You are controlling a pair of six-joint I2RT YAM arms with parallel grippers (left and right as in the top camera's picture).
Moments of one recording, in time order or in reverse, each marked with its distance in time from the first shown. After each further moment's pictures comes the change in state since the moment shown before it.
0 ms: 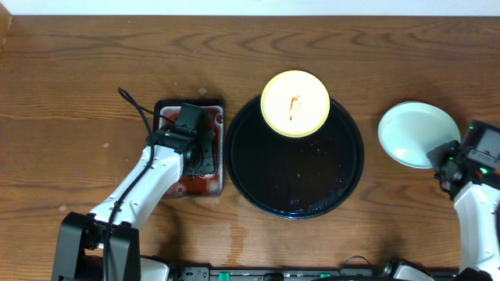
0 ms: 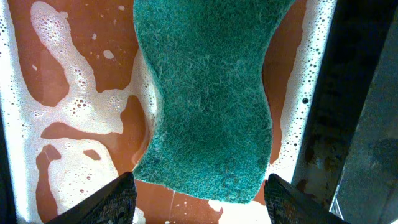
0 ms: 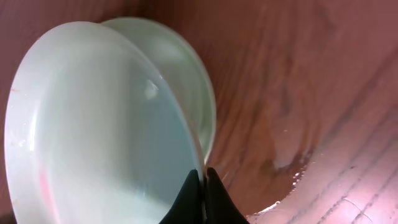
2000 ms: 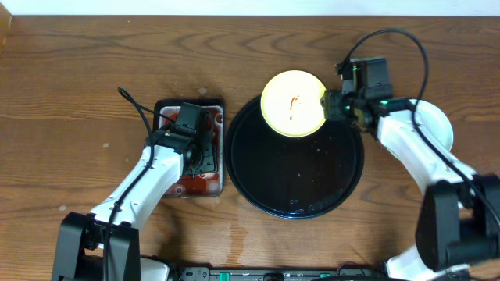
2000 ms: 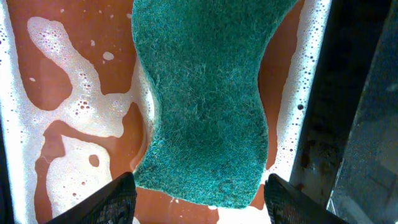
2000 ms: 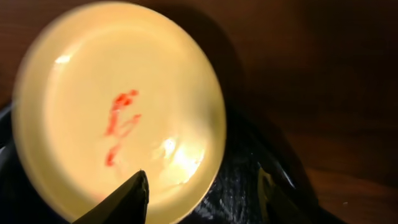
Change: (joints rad) left arm 0.000 0.000 0.000 0.016 0.000 0.000; right arm 0.648 0.497 0.391 0.173 -0.202 -0.521
